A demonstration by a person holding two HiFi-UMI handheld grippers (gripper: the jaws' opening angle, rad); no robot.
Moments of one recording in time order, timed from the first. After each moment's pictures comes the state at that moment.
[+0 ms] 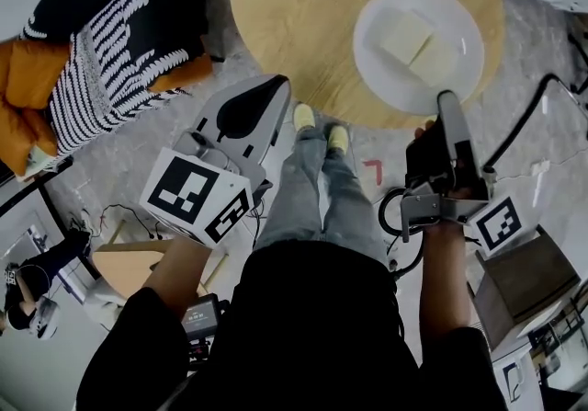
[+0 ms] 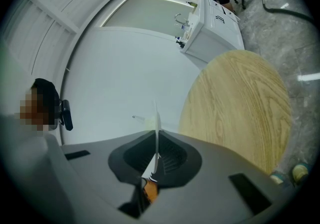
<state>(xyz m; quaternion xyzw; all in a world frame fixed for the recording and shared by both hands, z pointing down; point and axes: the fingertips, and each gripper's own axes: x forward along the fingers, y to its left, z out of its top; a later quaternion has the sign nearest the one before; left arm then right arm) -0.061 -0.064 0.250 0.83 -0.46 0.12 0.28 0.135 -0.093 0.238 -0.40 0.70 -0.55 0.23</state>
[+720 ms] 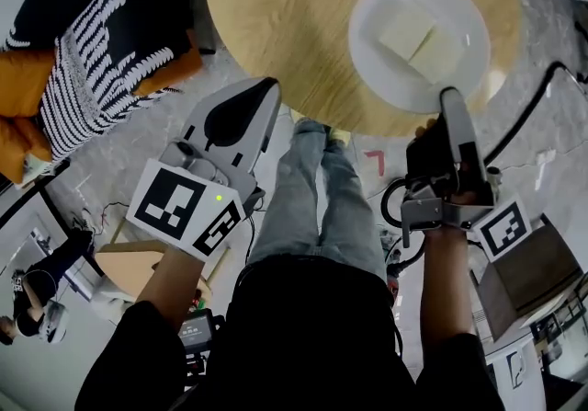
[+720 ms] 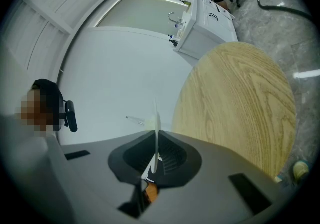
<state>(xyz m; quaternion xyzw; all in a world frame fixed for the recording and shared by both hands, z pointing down) -0.058 -0.086 0.295 0.82 -0.46 0.14 0.31 0.140 -0.117 0.280 -0.40 0.68 -0.57 0.22</state>
